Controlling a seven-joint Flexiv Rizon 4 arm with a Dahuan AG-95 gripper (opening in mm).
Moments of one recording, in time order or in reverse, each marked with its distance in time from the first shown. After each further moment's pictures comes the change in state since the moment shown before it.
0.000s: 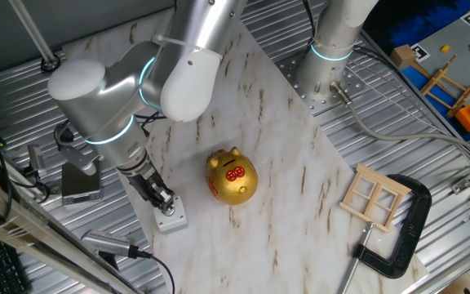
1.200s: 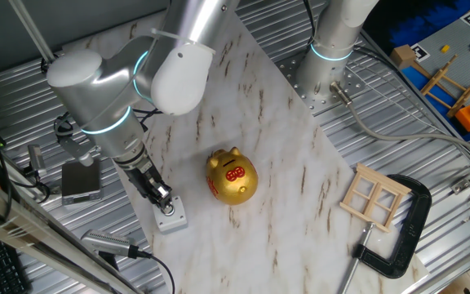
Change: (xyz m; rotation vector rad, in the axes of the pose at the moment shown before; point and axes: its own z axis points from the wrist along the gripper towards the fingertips) arm 0.002 -0.006 -0.001 -0.052 -0.031 0.017
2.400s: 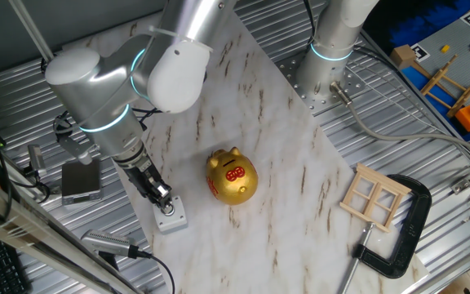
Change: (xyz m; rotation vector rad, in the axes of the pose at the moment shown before) arm 0.000 0.002 -0.002 -0.028 -0.007 -0.004
